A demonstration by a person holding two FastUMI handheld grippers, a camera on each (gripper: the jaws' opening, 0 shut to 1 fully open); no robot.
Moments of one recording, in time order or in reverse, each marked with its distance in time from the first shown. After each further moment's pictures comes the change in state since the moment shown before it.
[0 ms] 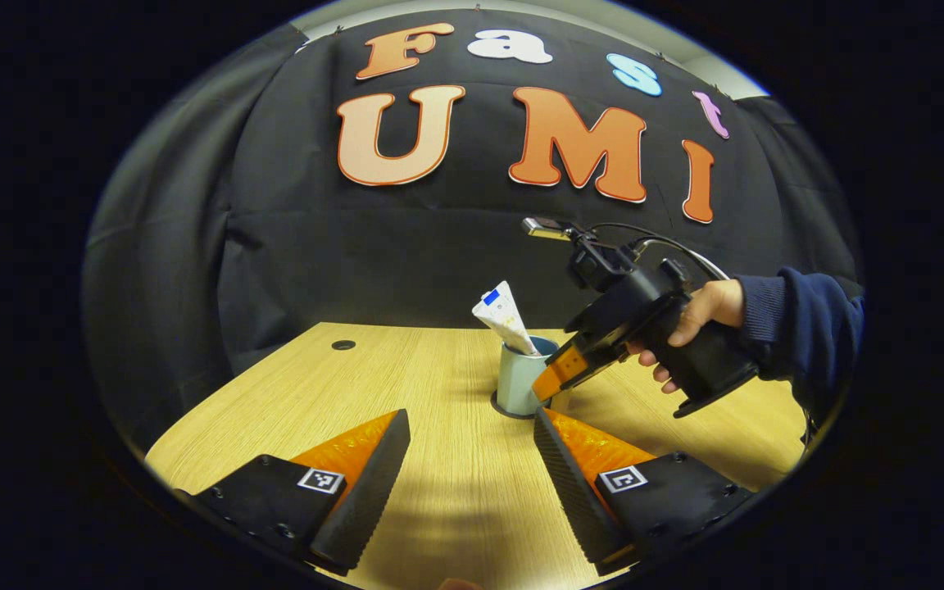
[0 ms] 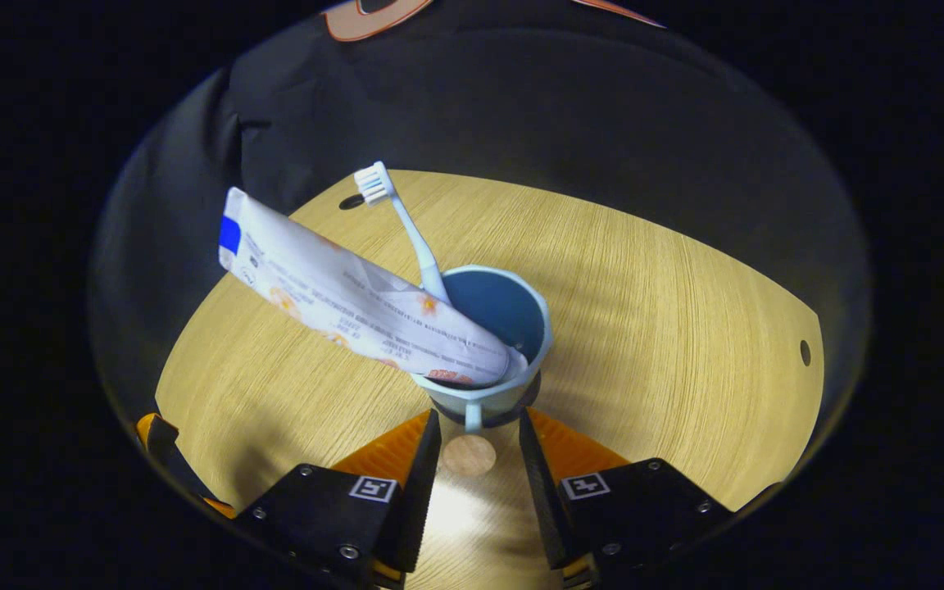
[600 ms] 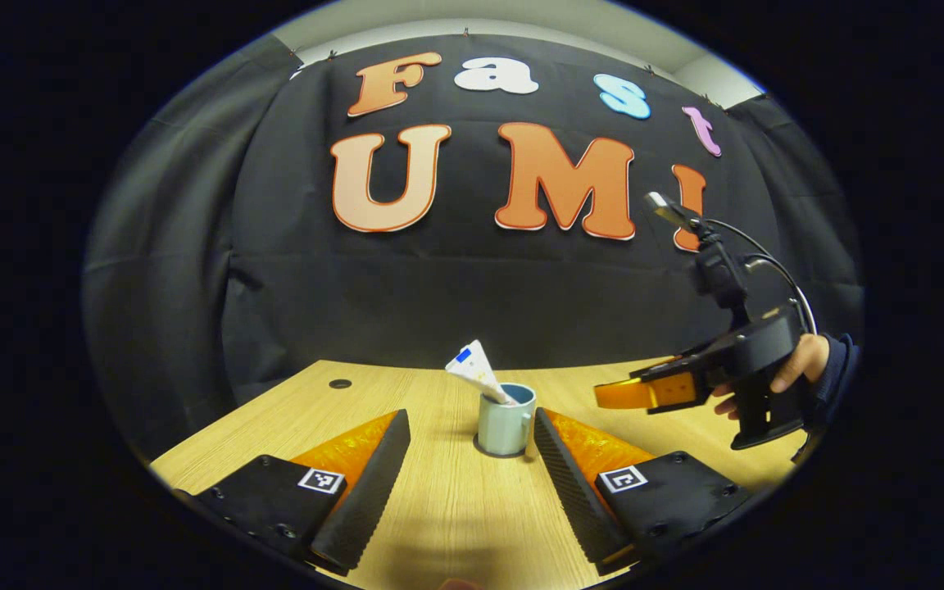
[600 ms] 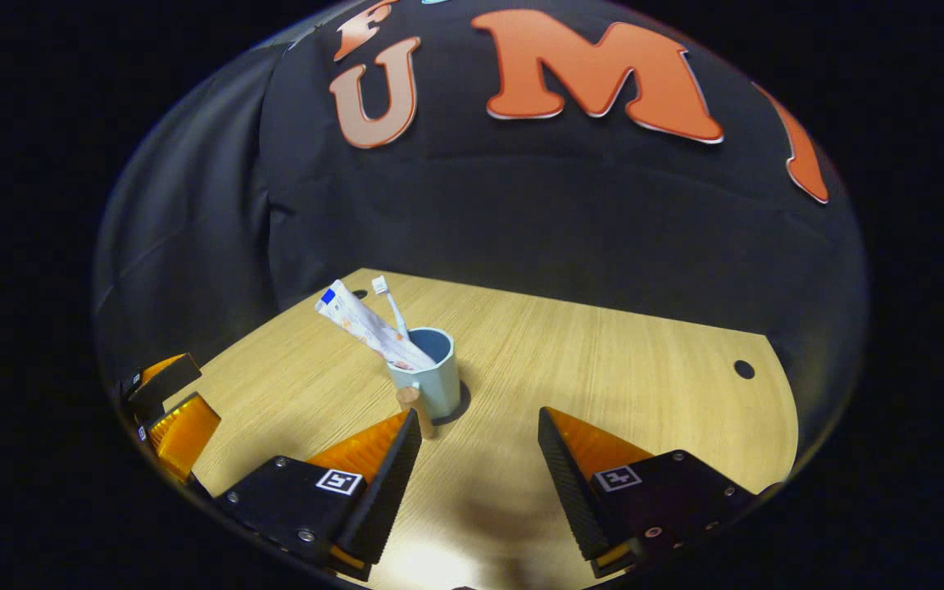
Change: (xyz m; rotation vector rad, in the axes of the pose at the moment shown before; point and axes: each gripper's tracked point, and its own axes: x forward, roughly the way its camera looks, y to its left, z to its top) left arm -0.018 -0.036 0.061 -0.007 -0.159 0.016; right arm -0.141 -0.074 -0.013 0.053 -0.450 -0.066
